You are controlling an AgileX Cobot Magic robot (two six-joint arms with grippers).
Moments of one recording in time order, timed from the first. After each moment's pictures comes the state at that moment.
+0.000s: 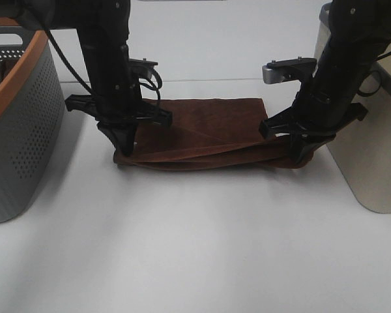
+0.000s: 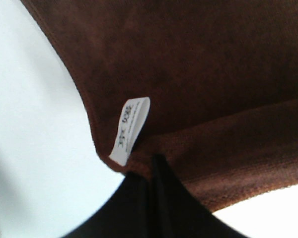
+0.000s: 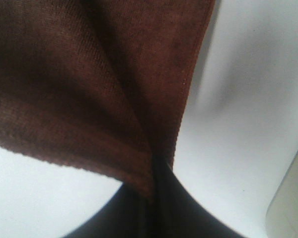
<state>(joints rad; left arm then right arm) -0.48 2.27 -1.83 -0.07 1.22 -0.16 0.29 1.92 -1.26 0.05 0.83 -0.02</state>
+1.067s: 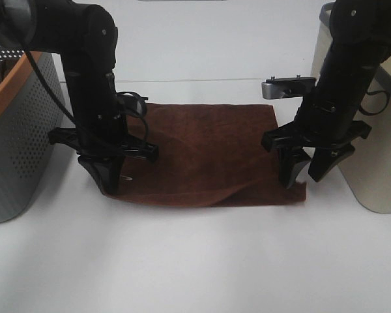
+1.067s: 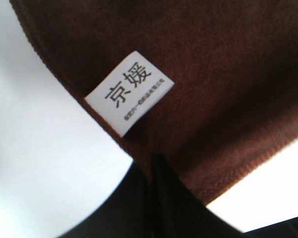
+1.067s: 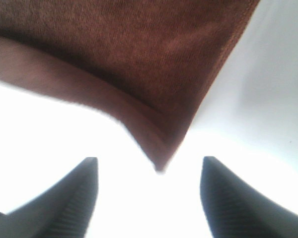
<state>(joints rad) -0.49 2.18 -1.59 -0.14 1.22 -0.09 0.29 1.92 -1.25 0.14 0.99 -0.07</state>
